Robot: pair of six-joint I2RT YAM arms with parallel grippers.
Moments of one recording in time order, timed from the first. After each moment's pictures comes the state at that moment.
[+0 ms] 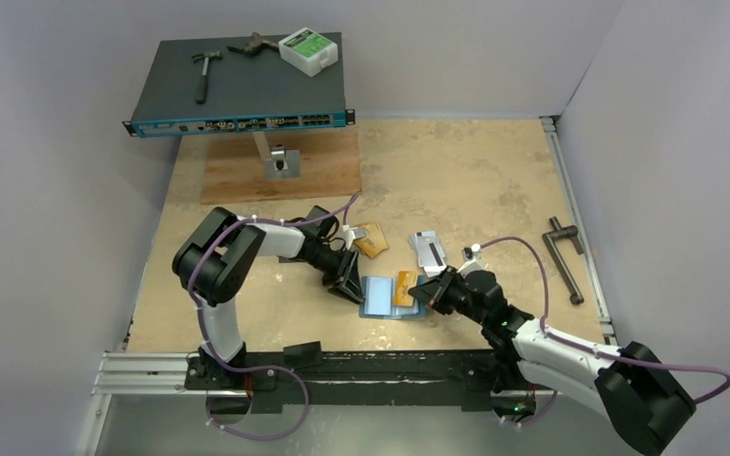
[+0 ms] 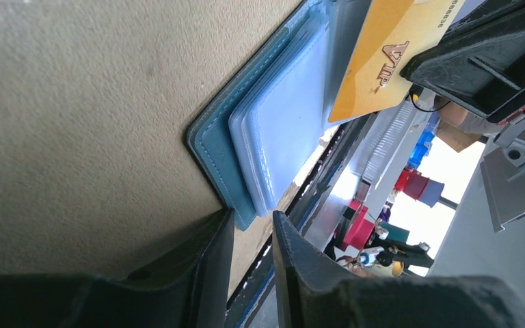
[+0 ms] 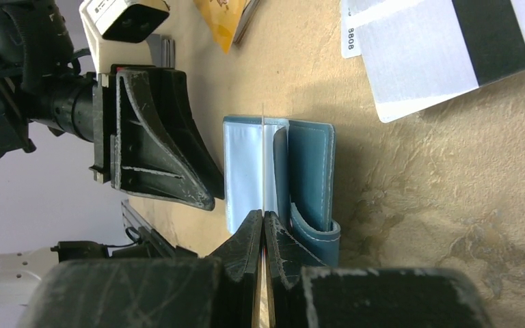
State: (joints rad) left arm -0.54 1.87 0.87 -0.25 0.92 -0.41; right arm 0.66 0.89 0.04 0.39 -0.09 1.13
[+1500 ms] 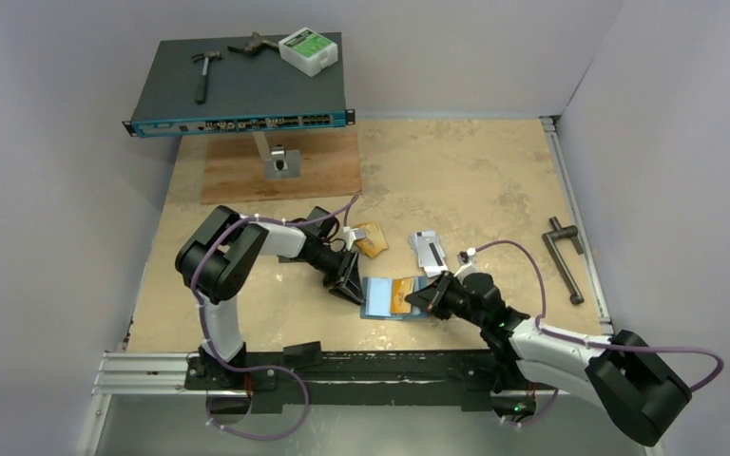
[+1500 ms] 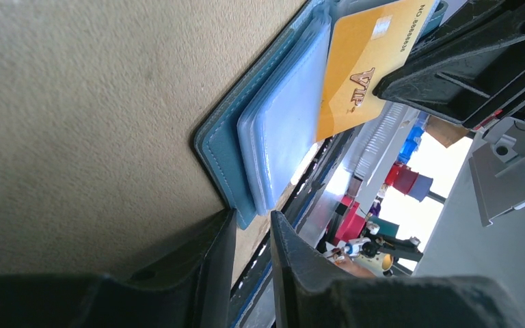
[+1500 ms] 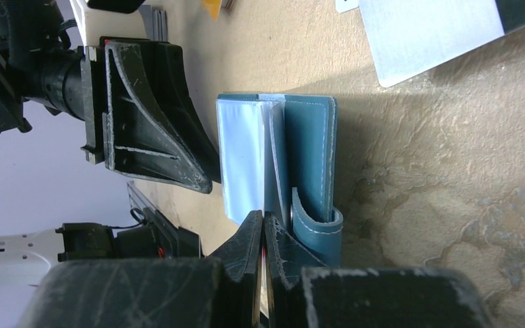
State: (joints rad) left arm -0.54 1.90 0.87 -0.24 0.94 -0.42; right arm 0.67 0.97 0.02 0.48 -0.15 1.17
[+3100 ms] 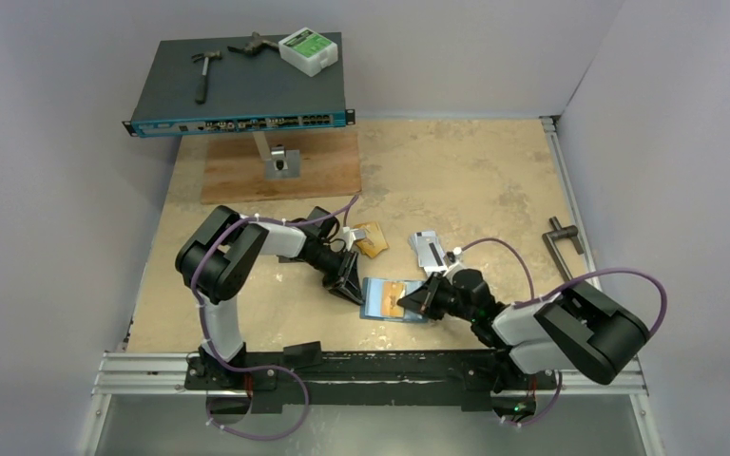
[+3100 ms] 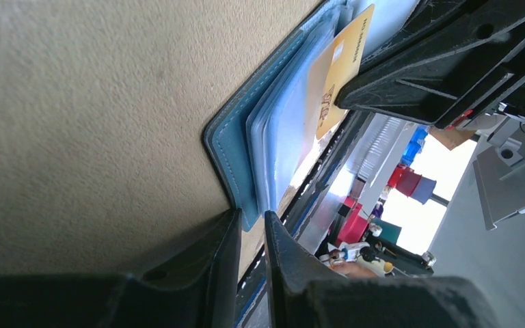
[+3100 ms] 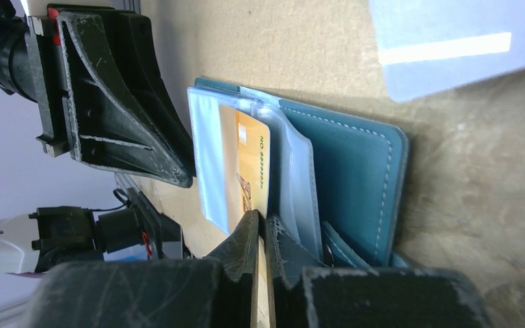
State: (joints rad) left arm -0.54 1.90 0.87 -0.25 0.93 -0.42; right arm 0.67 1.33 0.02 0.78 -0.24 1.14
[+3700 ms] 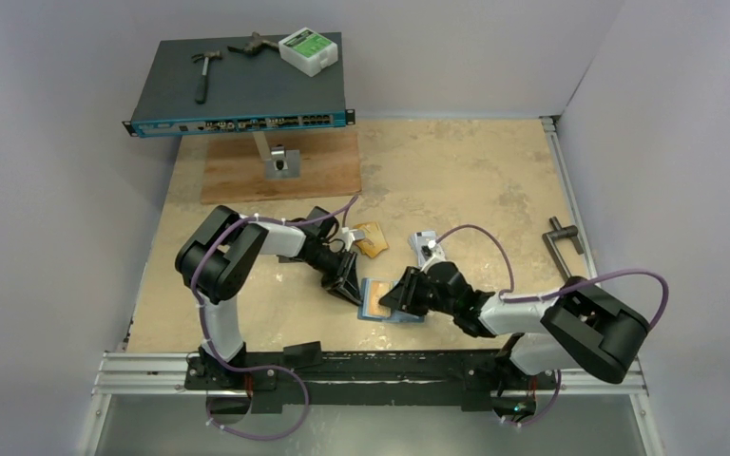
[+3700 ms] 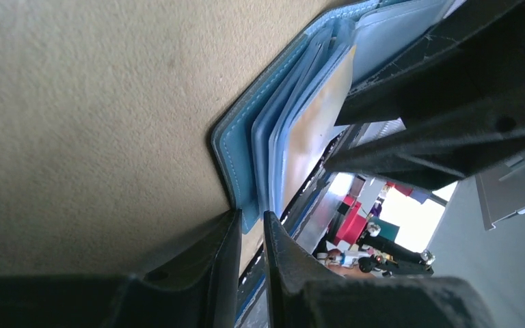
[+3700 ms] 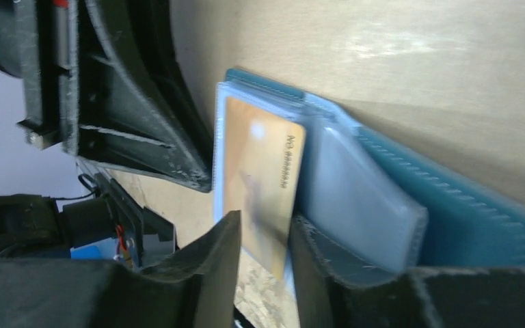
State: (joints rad) left arm -0.54 1.90 0.88 -0.27 0.93 -0.42; right arm 0.83 1.35 0.21 0.54 -0.14 1.07
